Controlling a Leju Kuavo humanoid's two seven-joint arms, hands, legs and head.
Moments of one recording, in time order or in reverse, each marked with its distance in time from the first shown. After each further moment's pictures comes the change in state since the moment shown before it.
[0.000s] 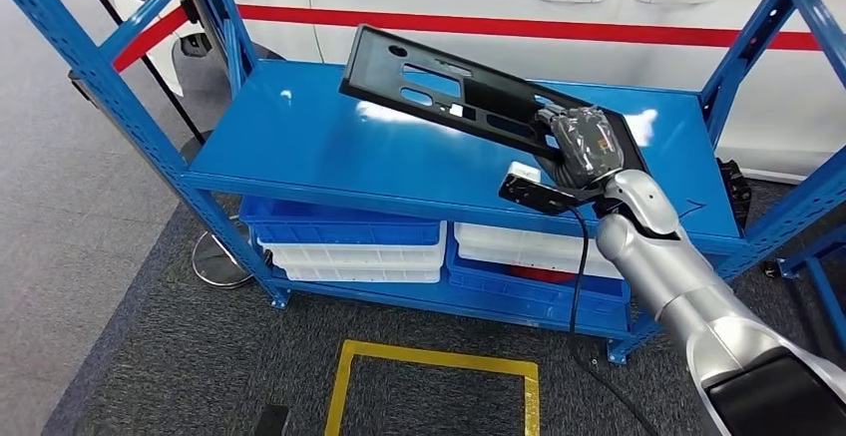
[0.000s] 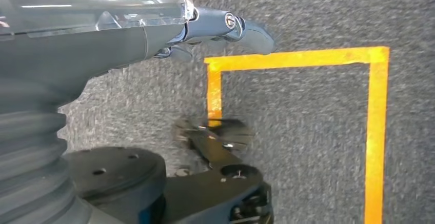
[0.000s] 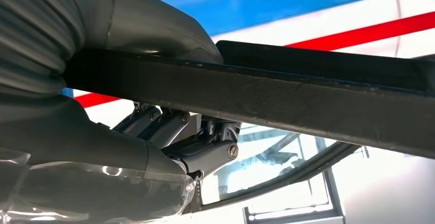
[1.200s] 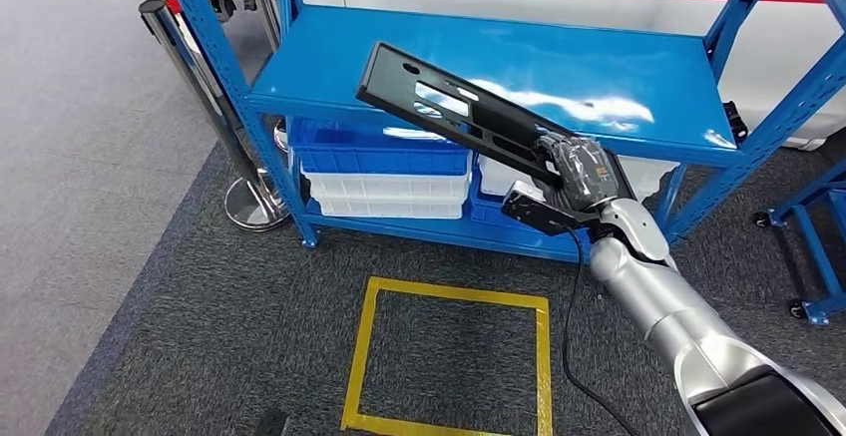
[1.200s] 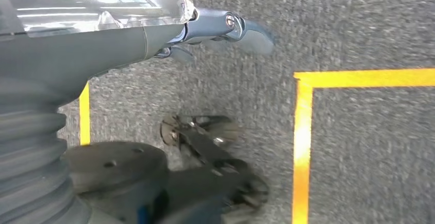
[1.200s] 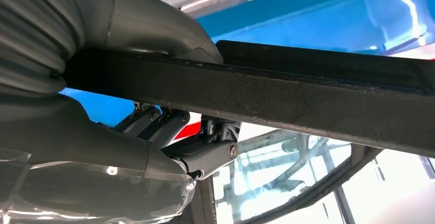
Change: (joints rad) left arm 0.010 -0.008 -0.001 0.000 0.016 0.019 0.006; right arm 0.072 0.021 -0.060 0.050 -0.057 -0.013 -0.043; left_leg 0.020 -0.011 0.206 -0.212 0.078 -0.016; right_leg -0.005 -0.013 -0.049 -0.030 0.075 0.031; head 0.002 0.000
